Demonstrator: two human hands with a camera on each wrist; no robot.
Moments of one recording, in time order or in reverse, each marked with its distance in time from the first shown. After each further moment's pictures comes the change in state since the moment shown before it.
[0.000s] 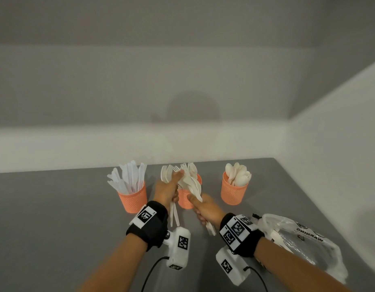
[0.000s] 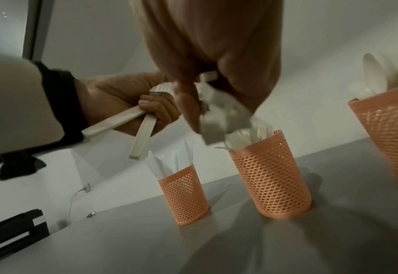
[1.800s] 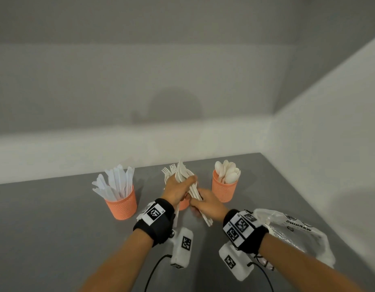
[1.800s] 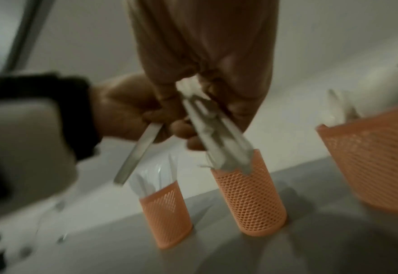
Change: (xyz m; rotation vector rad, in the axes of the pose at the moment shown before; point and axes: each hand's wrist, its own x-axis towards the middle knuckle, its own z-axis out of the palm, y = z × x) left_hand 0.000 0.001 0.038 0.201 -0.252 0.122; right_hand -0.011 -0.012 -0.022 -0.092 0.038 -0.103
